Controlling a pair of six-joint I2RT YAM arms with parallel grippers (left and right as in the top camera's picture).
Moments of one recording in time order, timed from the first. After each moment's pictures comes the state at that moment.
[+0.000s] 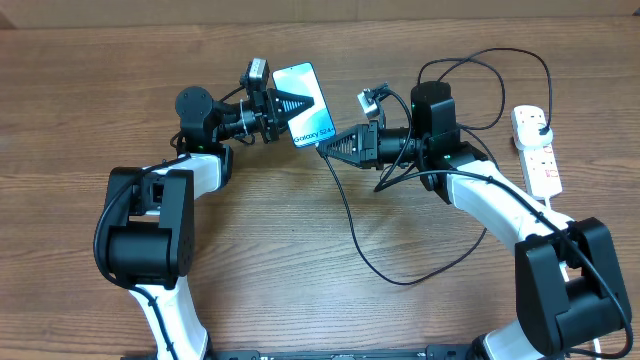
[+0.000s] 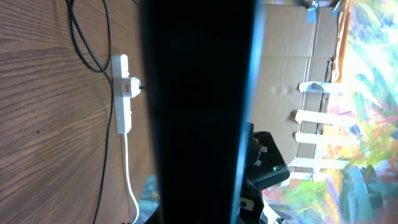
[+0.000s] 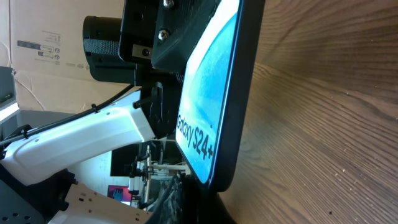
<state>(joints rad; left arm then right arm) -0.09 2.07 1.05 1.18 1.27 -1.75 0.32 1.73 1.02 0.20 -1.11 0.84</state>
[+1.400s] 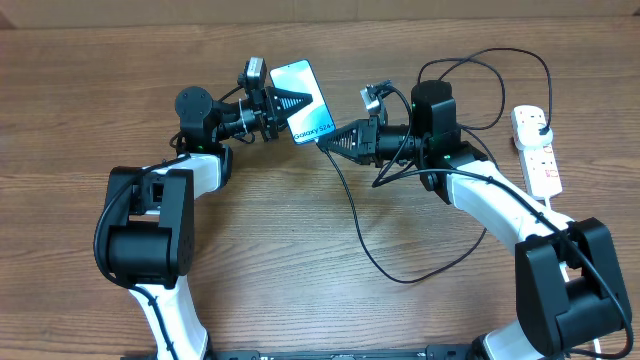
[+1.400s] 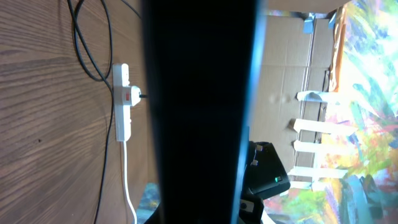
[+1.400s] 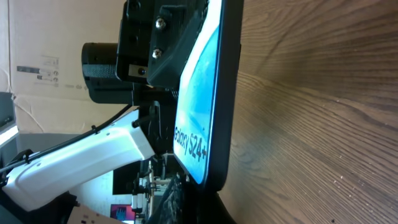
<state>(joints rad) -0.09 2.07 1.05 1.17 1.24 -1.75 0.32 1.73 1.02 0.23 -1.04 0.92</state>
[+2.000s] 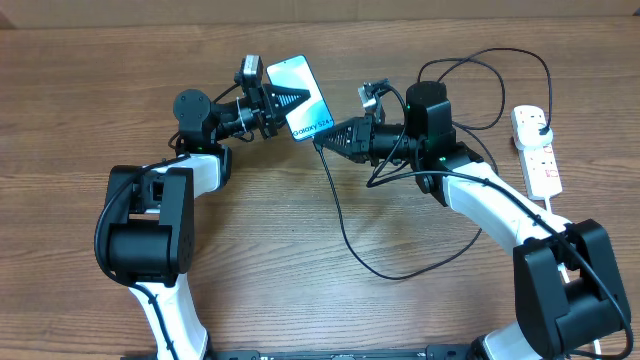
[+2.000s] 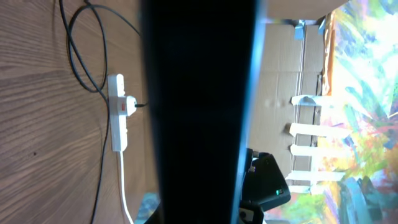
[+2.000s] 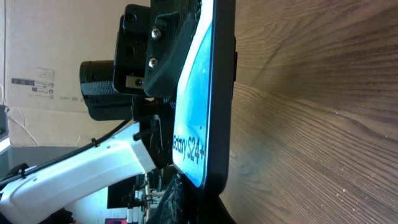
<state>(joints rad) -0.08 2.08 1.05 1.24 1.20 -1.79 0.34 1.72 1.02 0.27 -0.96 0.97</state>
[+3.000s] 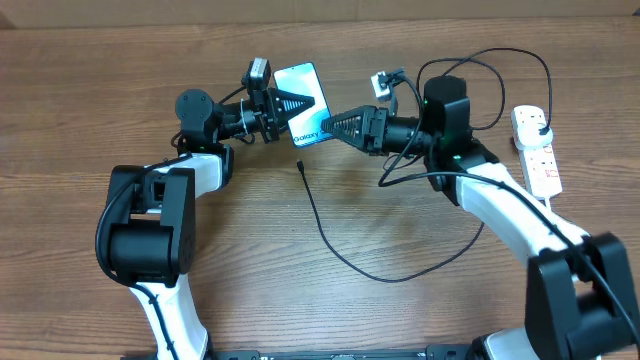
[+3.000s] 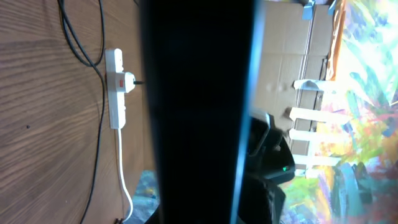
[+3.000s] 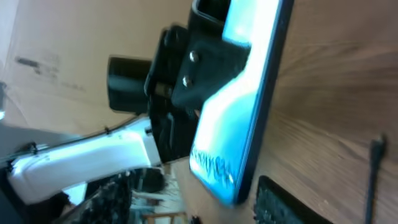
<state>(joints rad) -0.08 2.08 1.06 1.25 1.28 -1.83 0.30 1.65 1.02 0.23 -1.00 0.83</state>
